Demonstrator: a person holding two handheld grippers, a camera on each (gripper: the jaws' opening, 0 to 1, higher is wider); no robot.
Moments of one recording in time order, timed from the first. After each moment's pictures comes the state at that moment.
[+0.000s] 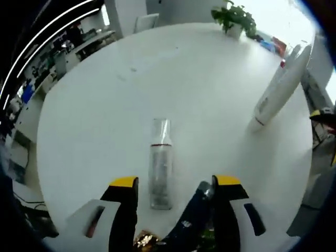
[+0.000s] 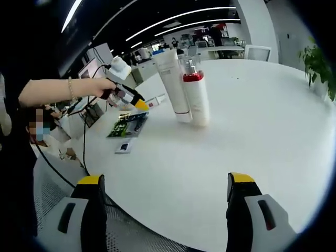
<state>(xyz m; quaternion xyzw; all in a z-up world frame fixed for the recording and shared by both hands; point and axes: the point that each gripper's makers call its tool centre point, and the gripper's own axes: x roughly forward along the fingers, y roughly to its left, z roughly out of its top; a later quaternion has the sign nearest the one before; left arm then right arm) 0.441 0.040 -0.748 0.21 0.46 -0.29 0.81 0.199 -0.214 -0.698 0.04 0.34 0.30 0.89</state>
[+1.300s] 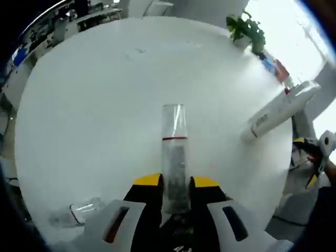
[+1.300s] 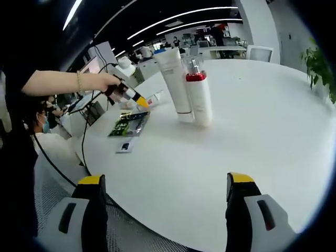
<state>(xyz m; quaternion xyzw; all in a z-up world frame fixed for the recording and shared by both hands) 0.411 0.041 -0.738 0.00 0.51 -0.31 0.80 0.199 -0.206 -0.693 0.04 0.34 0.31 0.89</state>
